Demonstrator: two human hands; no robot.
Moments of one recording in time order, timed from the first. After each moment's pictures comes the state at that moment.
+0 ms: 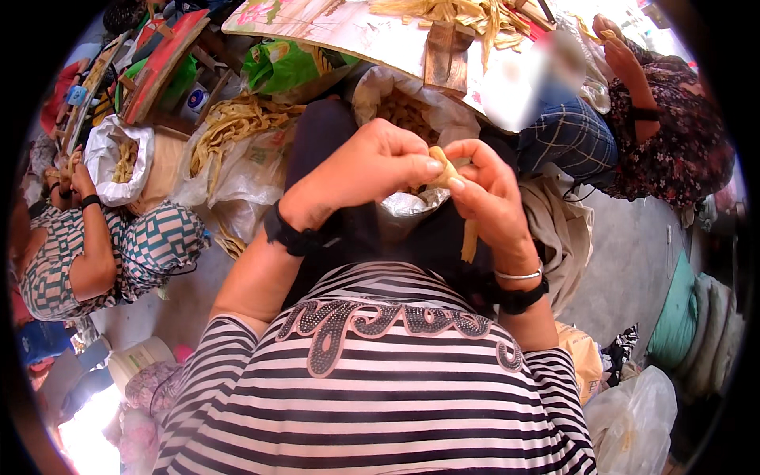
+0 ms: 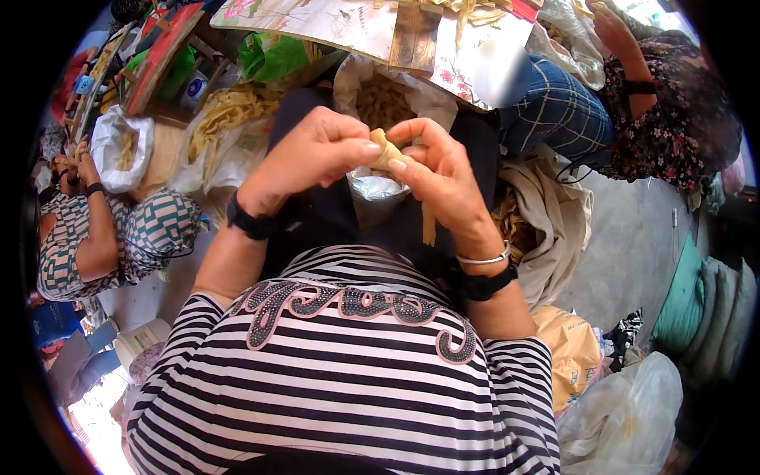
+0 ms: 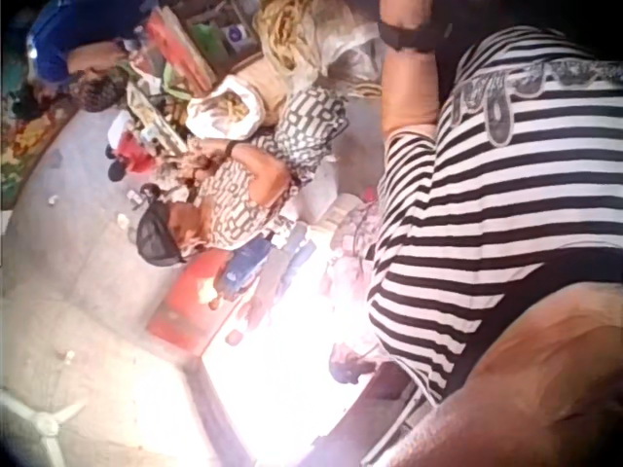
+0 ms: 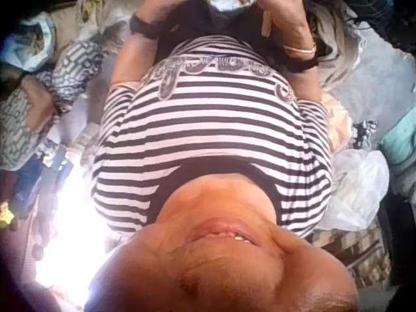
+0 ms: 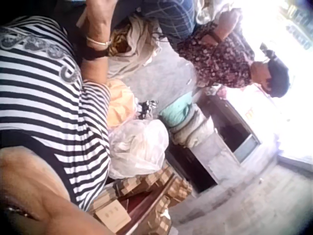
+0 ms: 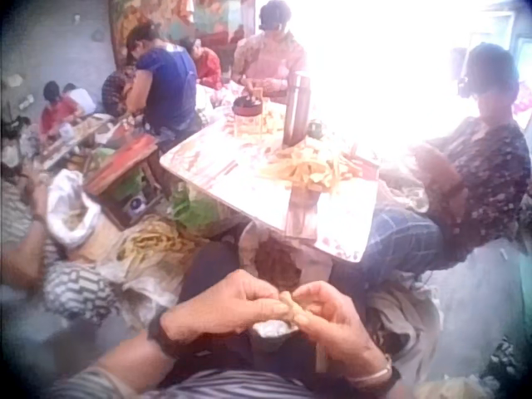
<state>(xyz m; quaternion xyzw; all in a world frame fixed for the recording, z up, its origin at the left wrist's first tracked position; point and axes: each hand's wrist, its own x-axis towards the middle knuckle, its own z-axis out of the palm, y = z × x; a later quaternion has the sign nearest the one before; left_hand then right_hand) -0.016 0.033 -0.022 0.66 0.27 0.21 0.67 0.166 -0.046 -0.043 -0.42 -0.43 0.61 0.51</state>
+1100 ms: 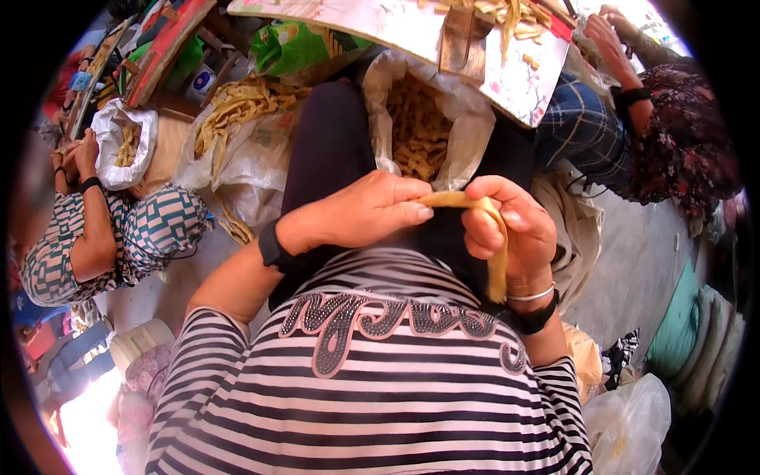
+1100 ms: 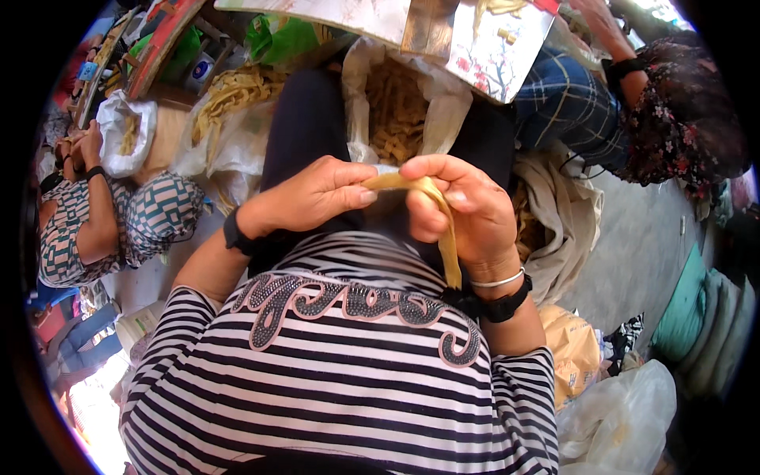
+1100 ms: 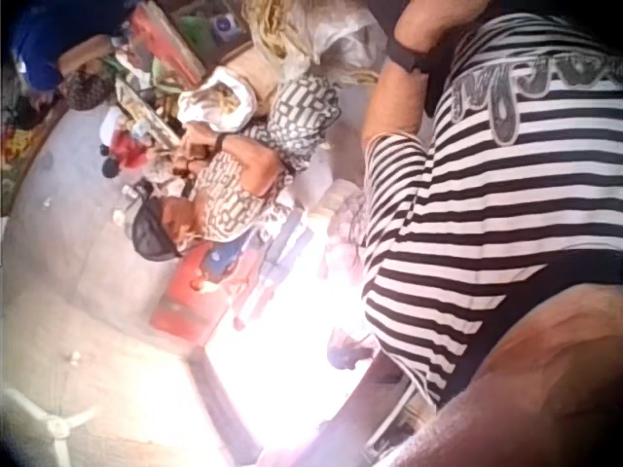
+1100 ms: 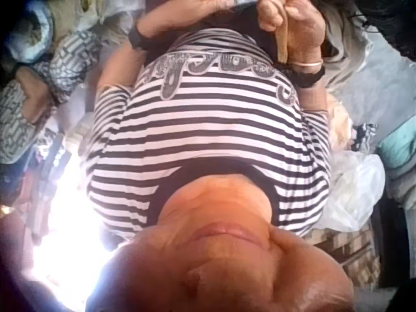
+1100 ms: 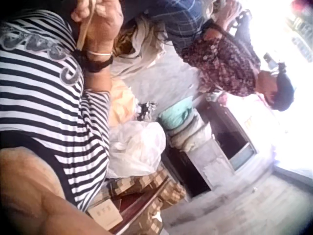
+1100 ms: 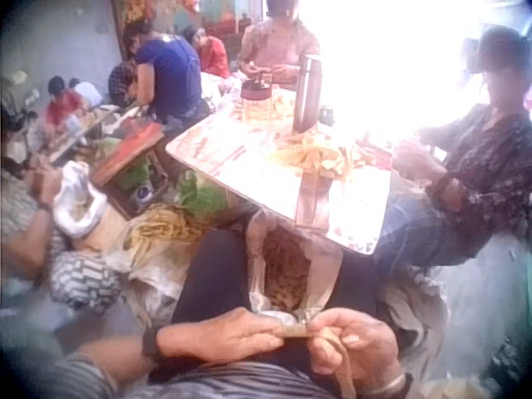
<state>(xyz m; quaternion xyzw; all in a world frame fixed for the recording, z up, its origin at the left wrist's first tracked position) -0.036 0.007 -0.056 0.76 0.22 0.12 0.60 0.180 -0.075 -0.056 -0.13 -0.19 0.83 0.52</state>
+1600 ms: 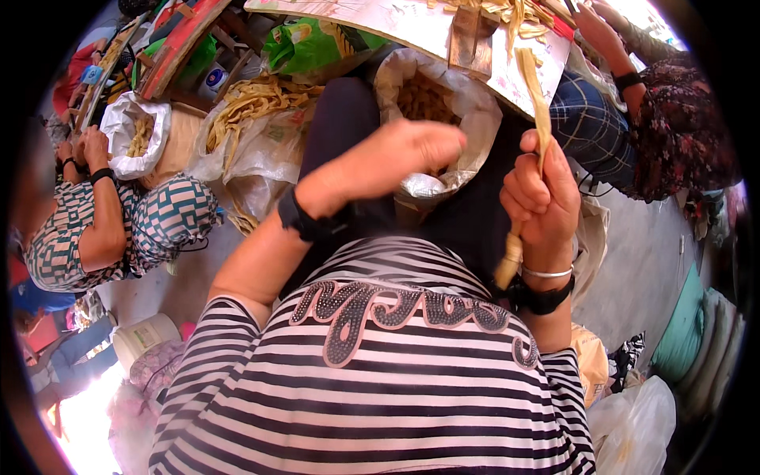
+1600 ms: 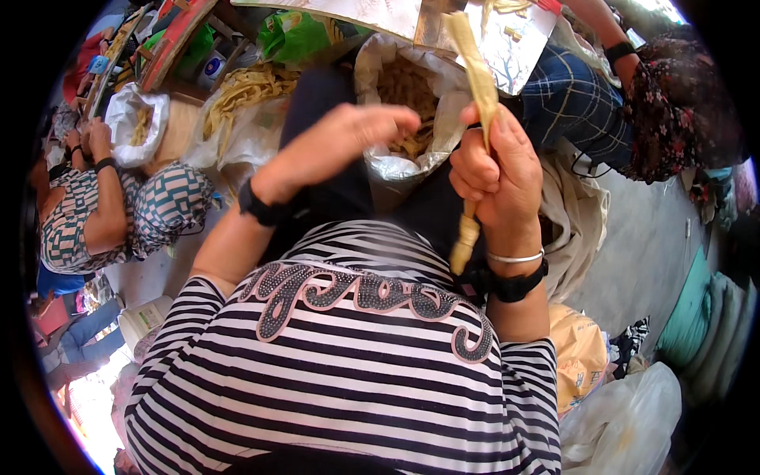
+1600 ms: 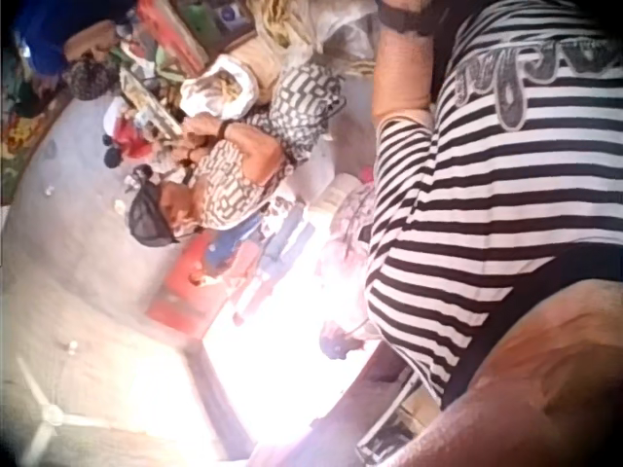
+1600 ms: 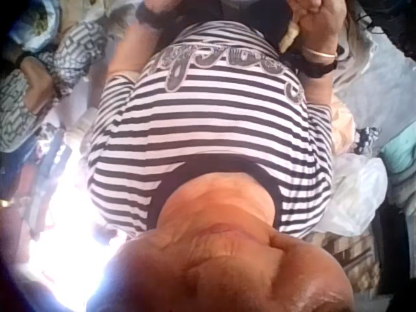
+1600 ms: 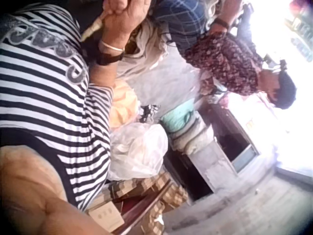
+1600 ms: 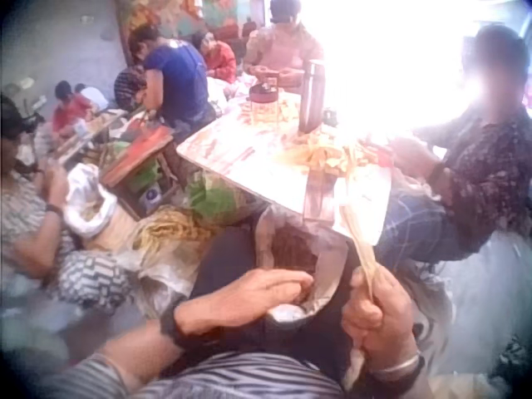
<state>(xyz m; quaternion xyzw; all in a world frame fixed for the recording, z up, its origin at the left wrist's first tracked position) -0.022 0.021 -0.056 0.71 0.24 0.21 0.63 0.183 -0.065 -0.033 -0.23 -0.27 0.70 0.62</state>
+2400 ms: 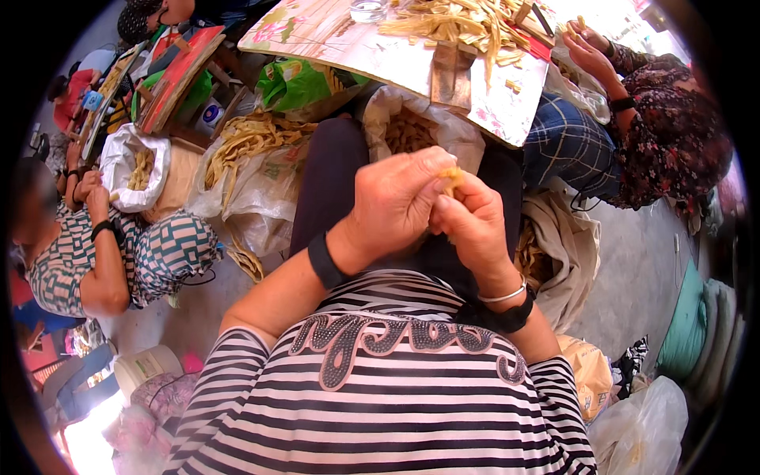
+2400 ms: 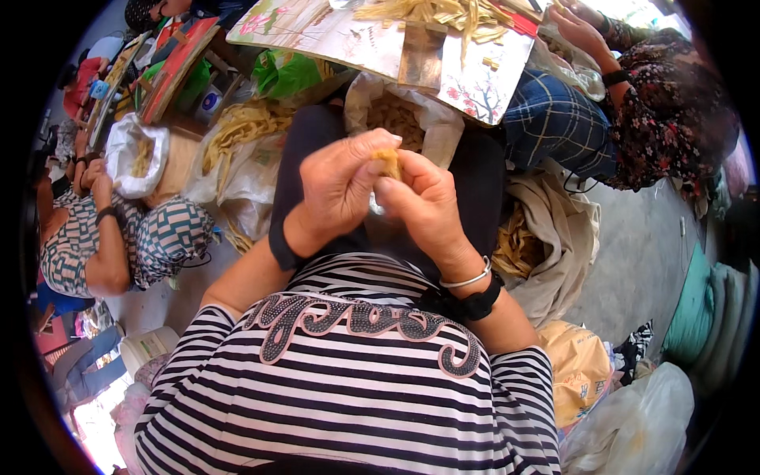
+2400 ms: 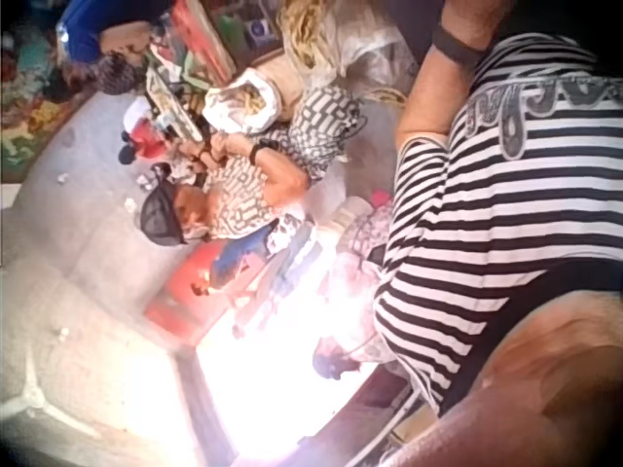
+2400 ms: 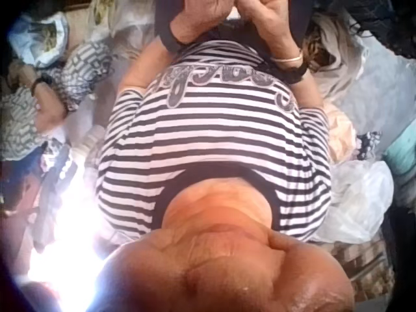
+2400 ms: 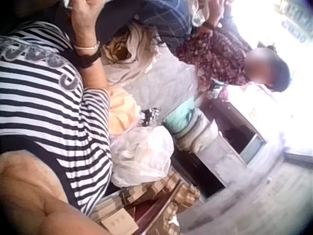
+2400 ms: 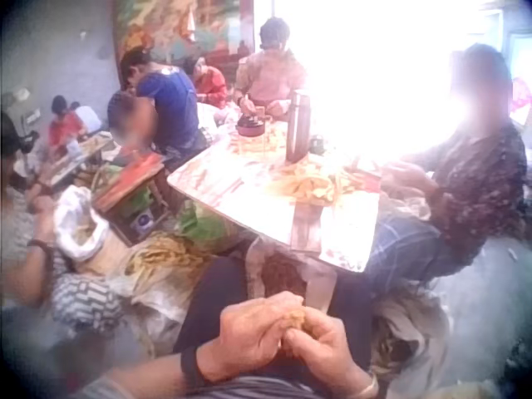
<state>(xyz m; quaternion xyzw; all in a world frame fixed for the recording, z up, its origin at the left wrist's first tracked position) -0.002 0.002 -0.045 0.77 0.22 0.53 0.27 0.133 -0.056 -0.058 -0.39 -0.41 0.59 0.58</state>
